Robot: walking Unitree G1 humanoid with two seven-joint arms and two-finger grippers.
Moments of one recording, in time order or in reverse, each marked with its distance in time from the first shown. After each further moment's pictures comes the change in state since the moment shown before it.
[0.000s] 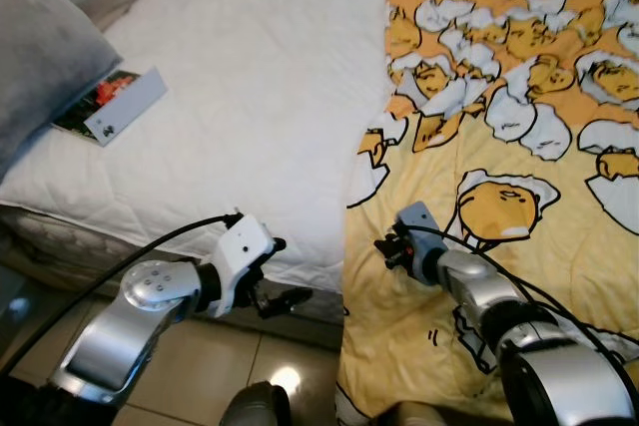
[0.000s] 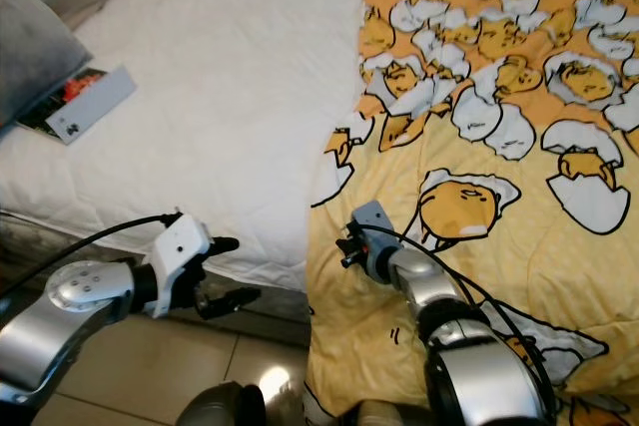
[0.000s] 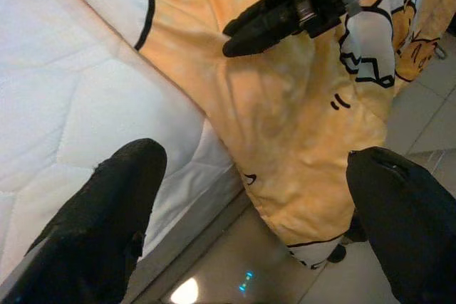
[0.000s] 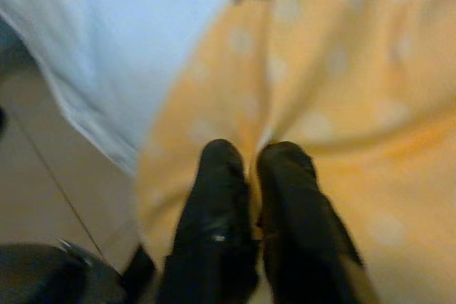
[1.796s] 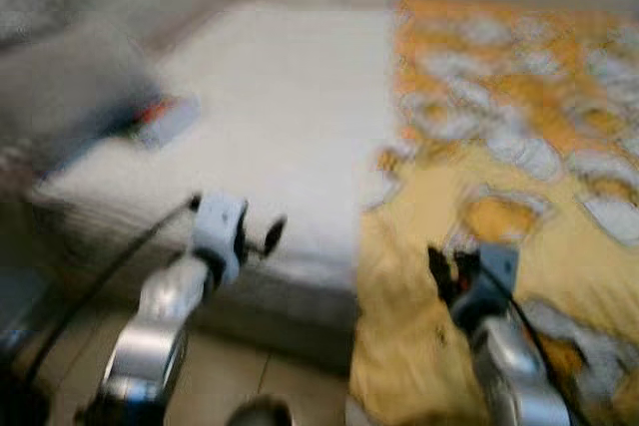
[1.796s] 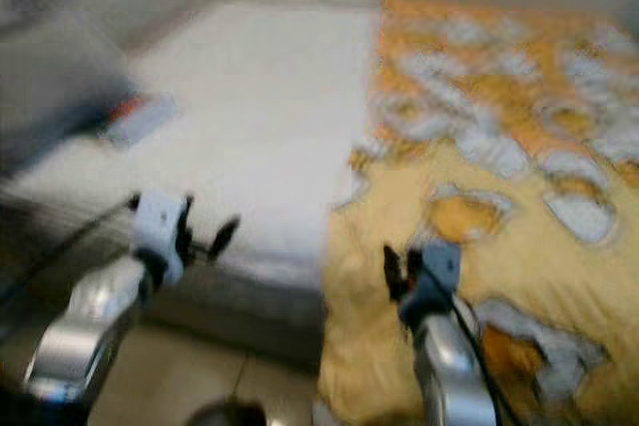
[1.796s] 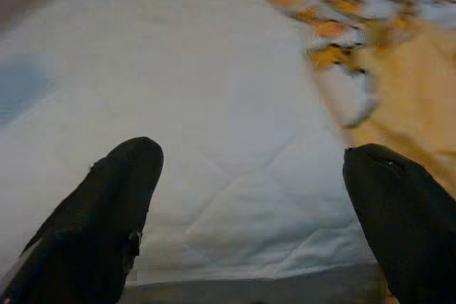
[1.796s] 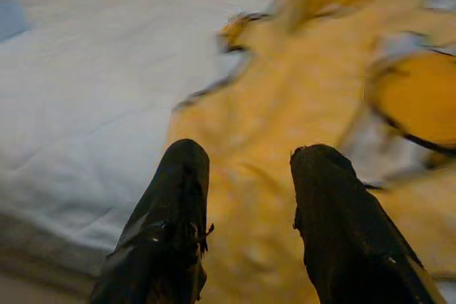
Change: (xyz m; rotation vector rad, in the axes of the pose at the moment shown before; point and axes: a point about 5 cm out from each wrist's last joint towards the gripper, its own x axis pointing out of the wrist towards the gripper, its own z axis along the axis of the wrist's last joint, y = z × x) left arm 0.009 0.026 -0.008 -0.200 -0.212 0.625; right arm -0.079 0.031 -0.018 0.322 -0.335 -0.505
